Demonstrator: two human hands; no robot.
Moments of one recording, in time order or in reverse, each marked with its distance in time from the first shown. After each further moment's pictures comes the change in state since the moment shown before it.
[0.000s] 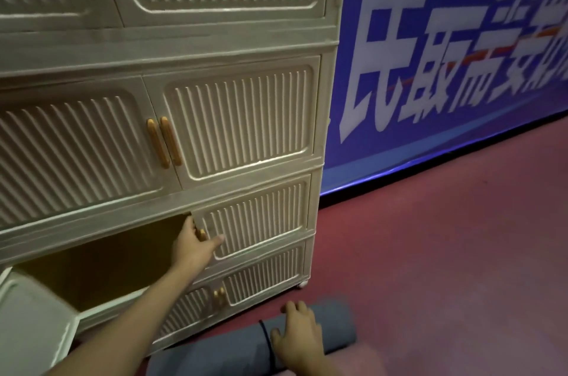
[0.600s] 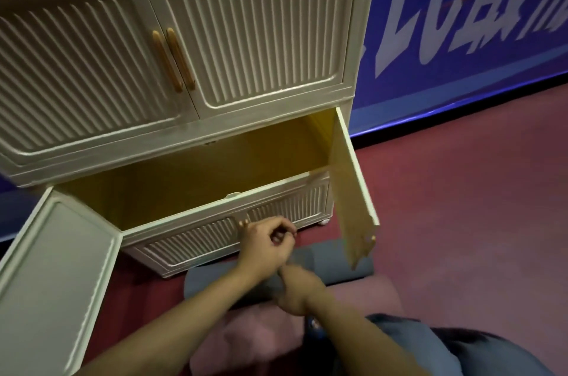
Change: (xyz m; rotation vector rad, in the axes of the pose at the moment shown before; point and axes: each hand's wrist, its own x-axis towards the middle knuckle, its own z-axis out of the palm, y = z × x) left_hand -0.121 -0.053 0.067 0.079 -0.161 0.575; right_hand -0.021 -0.008 0.019 -0.069 -0.366 -0.288
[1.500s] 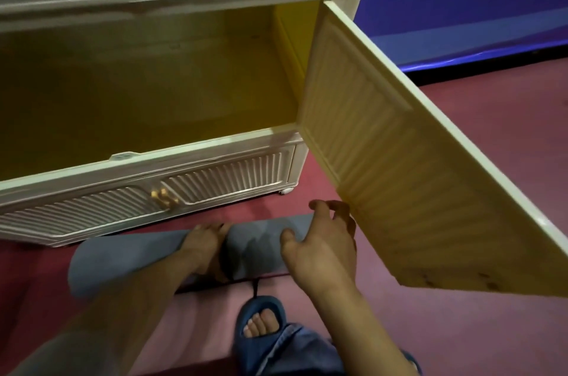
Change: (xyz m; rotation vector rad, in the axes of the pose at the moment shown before) left_hand 0.011 -0.261 0.169 0.724 -0.865 -0.340; right_hand 0.056 0.124 -0.085 0.125 0.482 0.395
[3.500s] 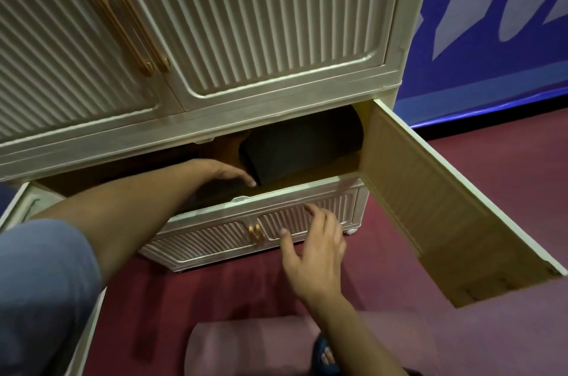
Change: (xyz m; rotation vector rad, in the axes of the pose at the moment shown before) left_hand -0.066 -0.097 -0.314 -0.107 0.392 -0.261; right_hand -0.063 -0.106 0.038 0.362 0.241 -0.409
